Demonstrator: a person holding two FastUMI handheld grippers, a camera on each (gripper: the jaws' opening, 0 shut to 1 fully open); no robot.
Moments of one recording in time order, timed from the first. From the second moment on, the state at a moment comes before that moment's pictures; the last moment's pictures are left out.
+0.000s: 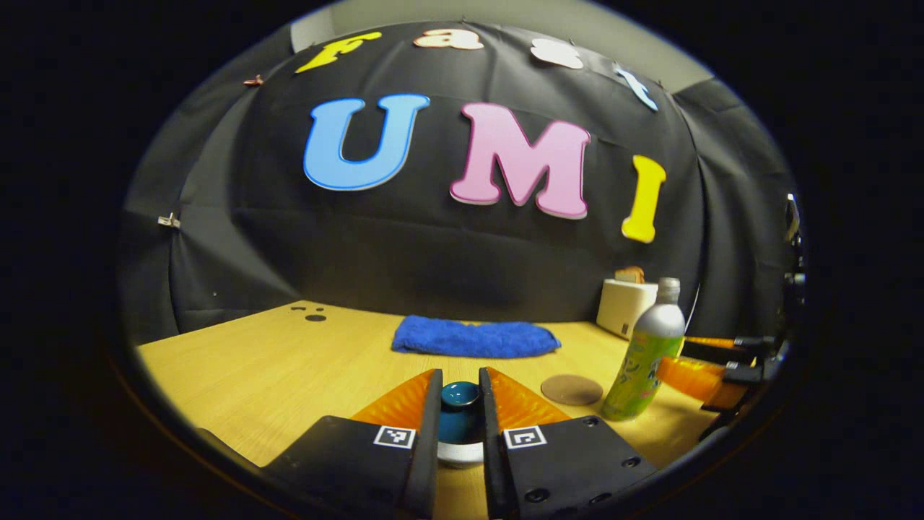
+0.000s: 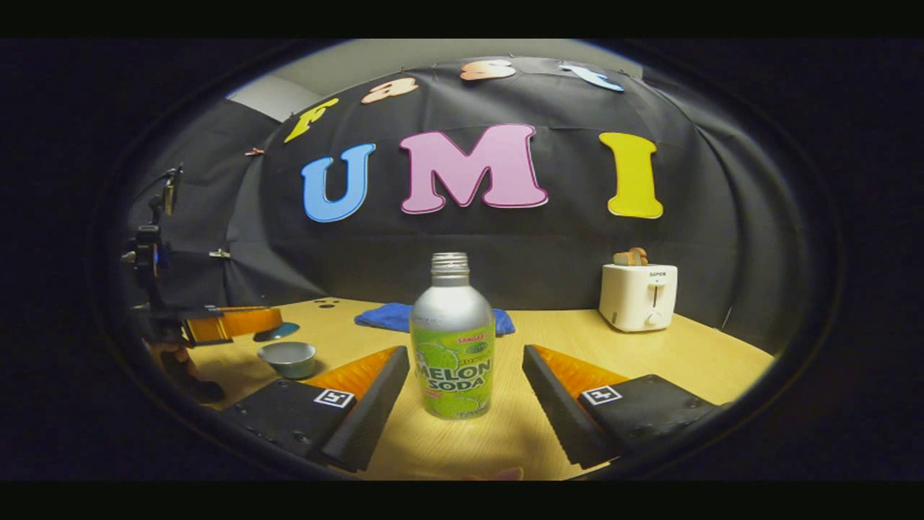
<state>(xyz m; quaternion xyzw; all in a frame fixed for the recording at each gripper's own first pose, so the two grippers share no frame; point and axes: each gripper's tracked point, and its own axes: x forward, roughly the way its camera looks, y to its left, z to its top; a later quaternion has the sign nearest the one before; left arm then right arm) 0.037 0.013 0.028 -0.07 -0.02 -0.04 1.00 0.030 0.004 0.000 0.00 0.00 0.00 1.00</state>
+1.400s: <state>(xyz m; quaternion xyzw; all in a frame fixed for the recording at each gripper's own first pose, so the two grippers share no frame) 0.003 0.116 0.050 -0.18 -0.13 0.00 0.98 0.087 0.081 0.017 -0.51 0.00 0.04 0.86</state>
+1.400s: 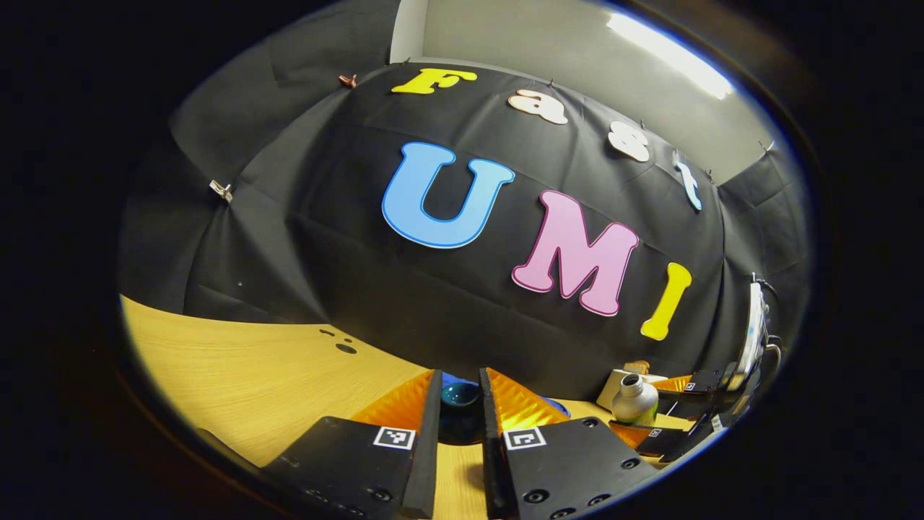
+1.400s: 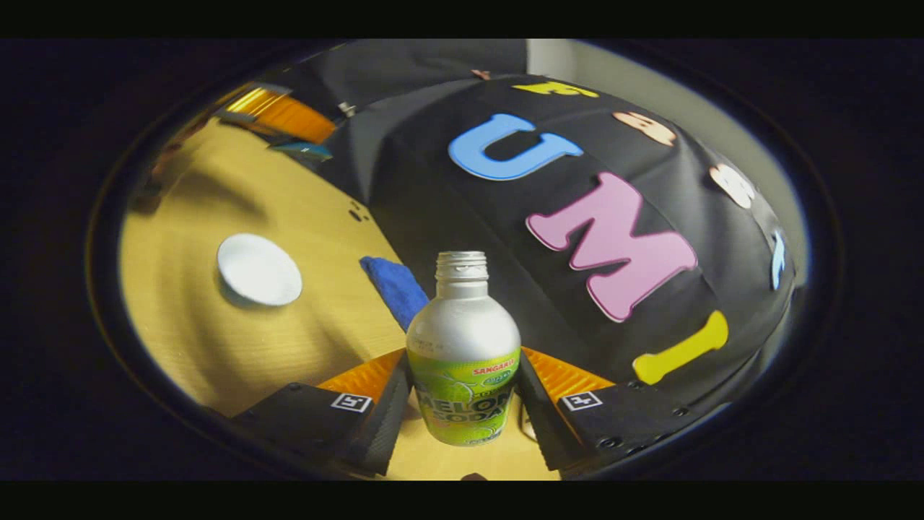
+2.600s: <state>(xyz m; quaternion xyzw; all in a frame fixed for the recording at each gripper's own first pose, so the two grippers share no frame) 0.006 0.115 0.045 -0.16 -0.12 0.01 0.98 0.083 0.133 0.006 -0.80 -0.09 0.10 0.59</state>
